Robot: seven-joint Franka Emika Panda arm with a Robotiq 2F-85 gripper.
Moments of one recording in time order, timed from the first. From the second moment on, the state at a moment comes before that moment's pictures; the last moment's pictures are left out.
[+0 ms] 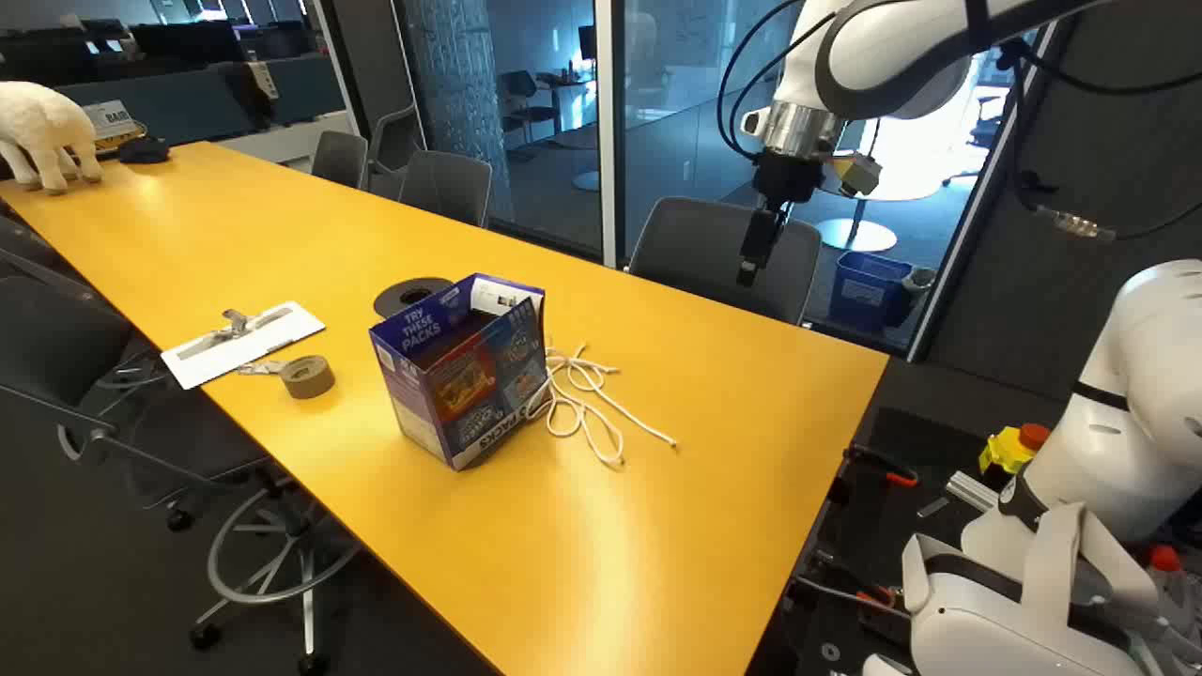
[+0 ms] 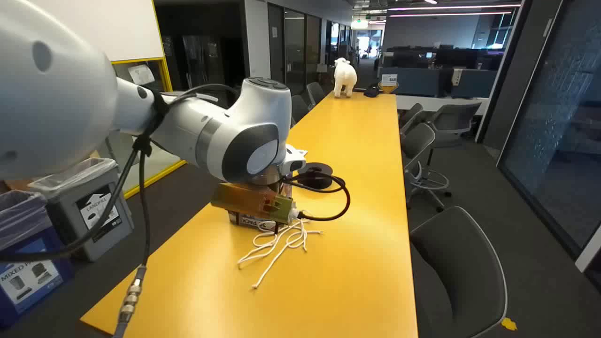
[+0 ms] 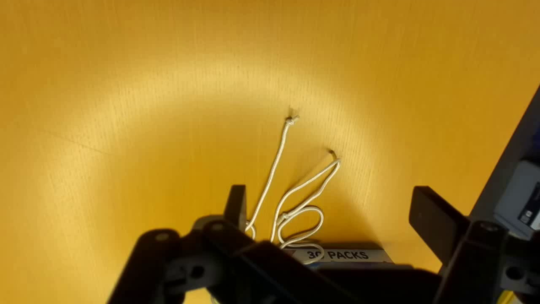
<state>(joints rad) 0.04 -0.47 -0.19 -2.54 0.10 2.18 -0.33</state>
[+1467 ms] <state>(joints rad) 0.02 0.18 -0.07 -2.35 0.14 2.83 -0.34</state>
